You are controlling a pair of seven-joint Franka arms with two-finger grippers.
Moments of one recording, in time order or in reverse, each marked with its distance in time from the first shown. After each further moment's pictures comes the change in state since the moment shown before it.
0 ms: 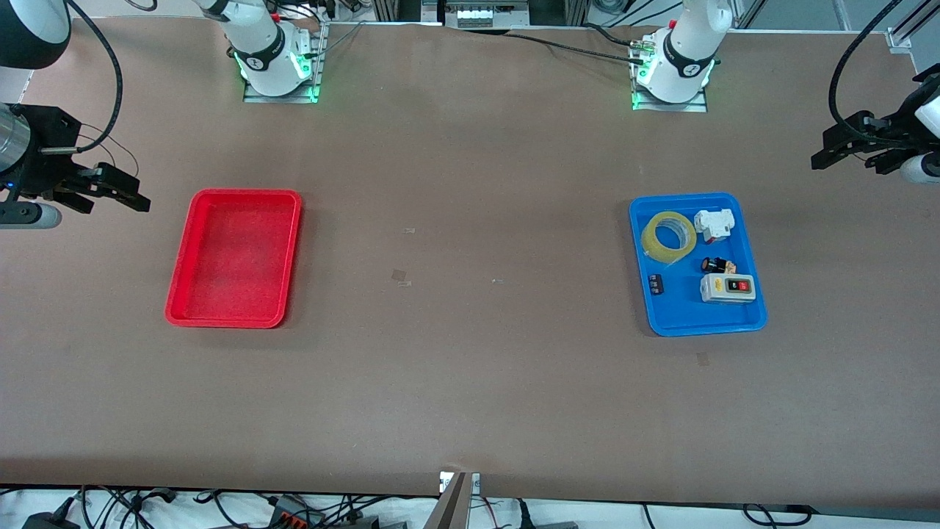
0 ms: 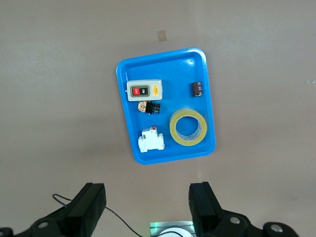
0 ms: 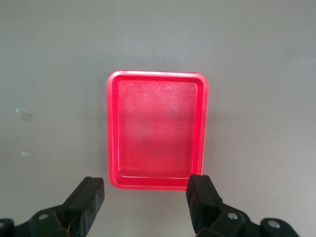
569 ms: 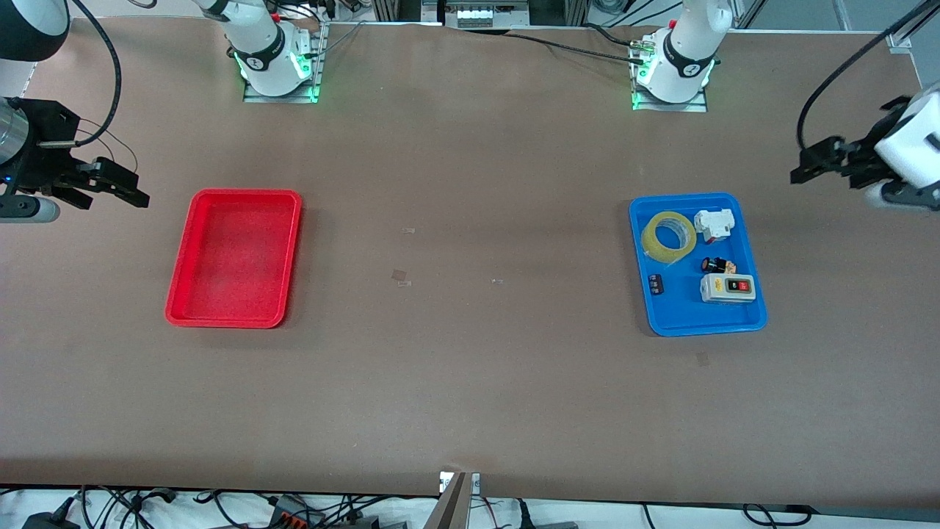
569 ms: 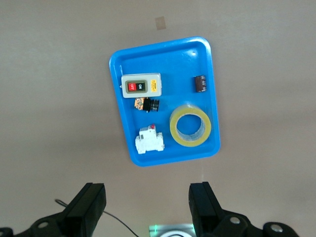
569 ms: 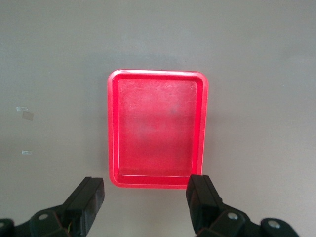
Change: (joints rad) left arm 0.000 0.011 0.000 -0.172 -0.001 0.137 0.002; right arm 0.000 -0.016 0.000 -0.014 0.000 0.000 0.000
